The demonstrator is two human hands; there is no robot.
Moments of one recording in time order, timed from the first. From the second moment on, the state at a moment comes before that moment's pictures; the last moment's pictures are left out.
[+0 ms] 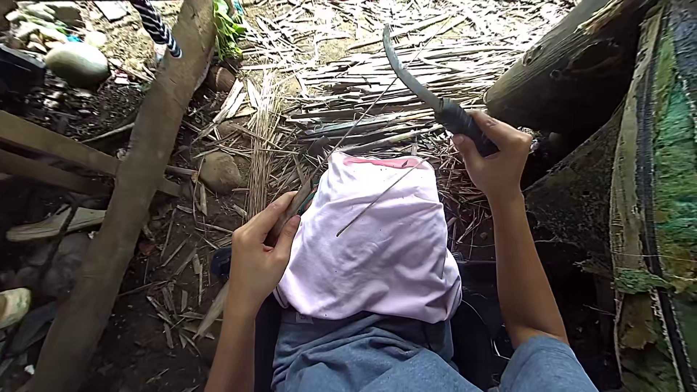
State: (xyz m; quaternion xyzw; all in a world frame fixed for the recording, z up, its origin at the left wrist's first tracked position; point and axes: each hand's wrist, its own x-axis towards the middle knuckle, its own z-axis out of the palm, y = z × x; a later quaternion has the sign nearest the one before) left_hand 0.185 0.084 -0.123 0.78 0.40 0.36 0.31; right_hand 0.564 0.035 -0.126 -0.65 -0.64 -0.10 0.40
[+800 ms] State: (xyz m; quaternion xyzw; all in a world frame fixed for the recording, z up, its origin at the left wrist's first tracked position) left_hand 0.240 0.044 -0.136 0.61 0.34 0.31 0.65; right_hand 0.463 0.017 -0.122 -0.46 -0.62 0.30 0.56
